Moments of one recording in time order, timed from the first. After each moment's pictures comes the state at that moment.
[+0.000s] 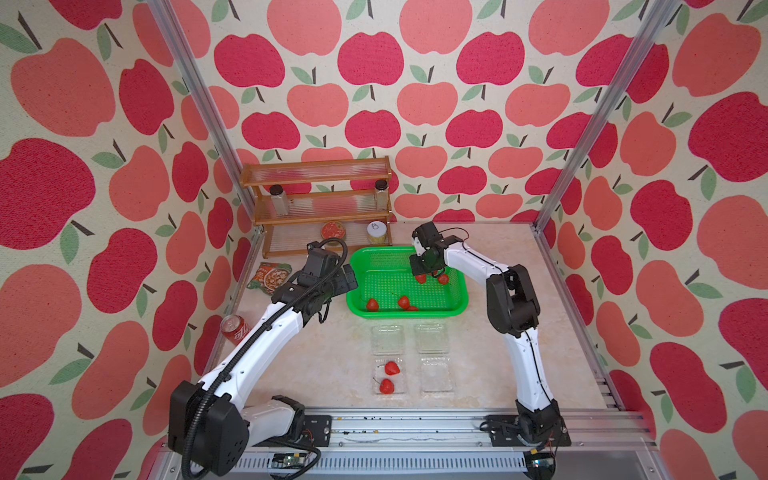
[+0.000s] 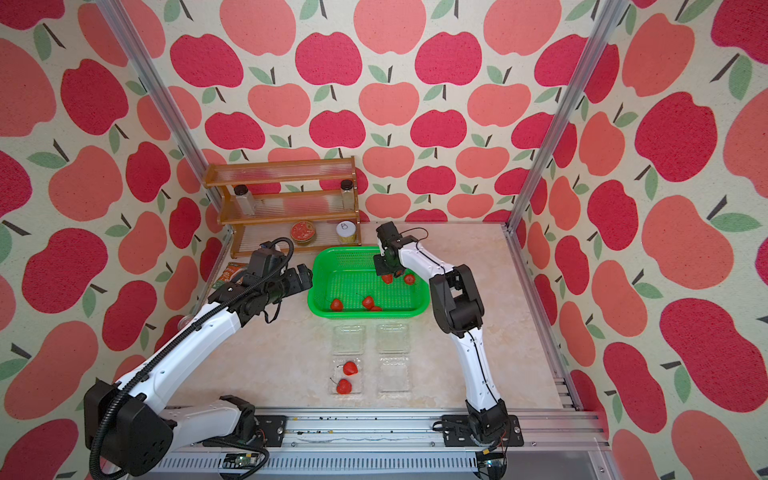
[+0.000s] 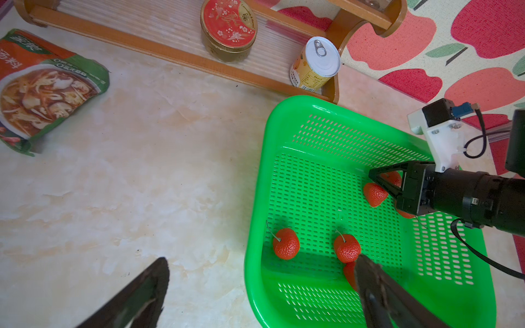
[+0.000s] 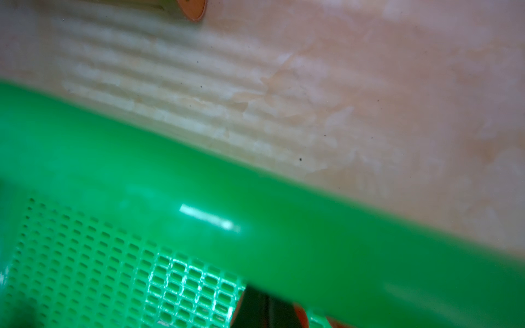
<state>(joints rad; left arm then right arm) -0.38 1.23 1.03 -0.57 -0.16 -0.60 0.56 2.28 1.87 -0.67 -0.03 0.18</state>
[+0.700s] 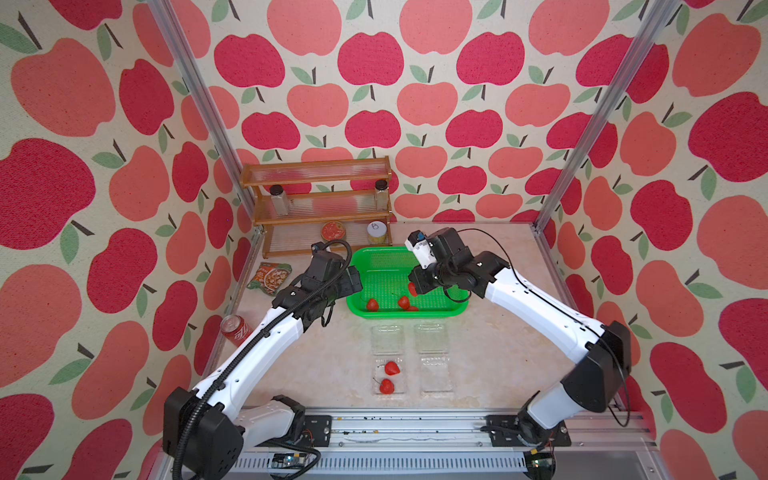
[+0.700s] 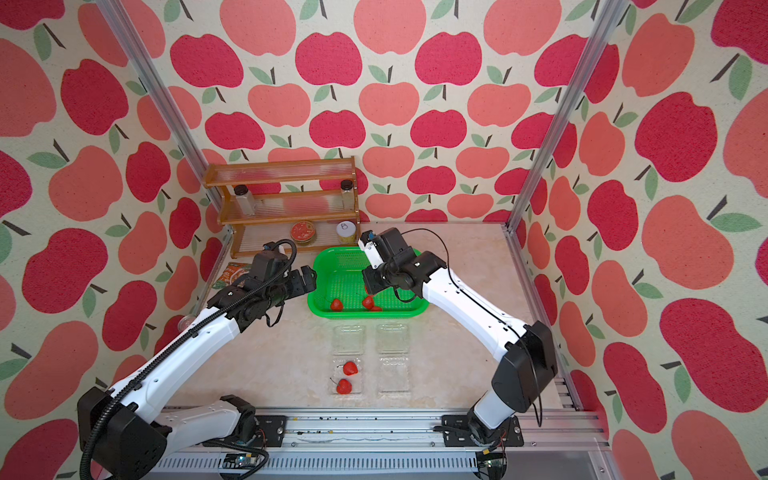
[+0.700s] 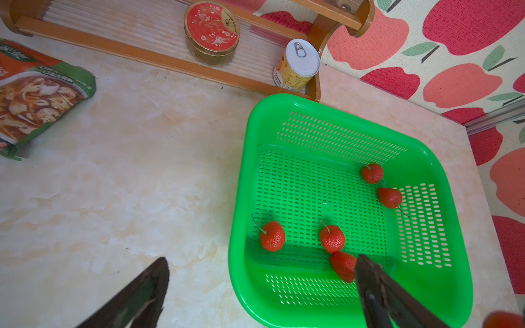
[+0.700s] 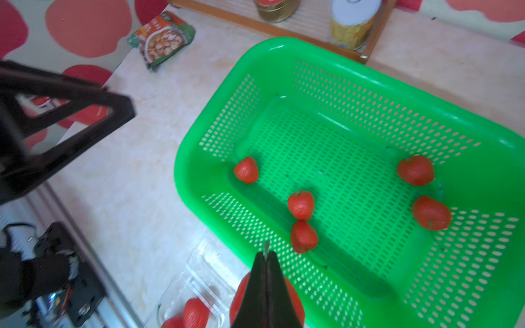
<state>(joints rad) -0.46 1.19 1.03 -0.58 -0.19 -0.62 0.82 1.55 1.46 -0.74 -0.14 0.18</state>
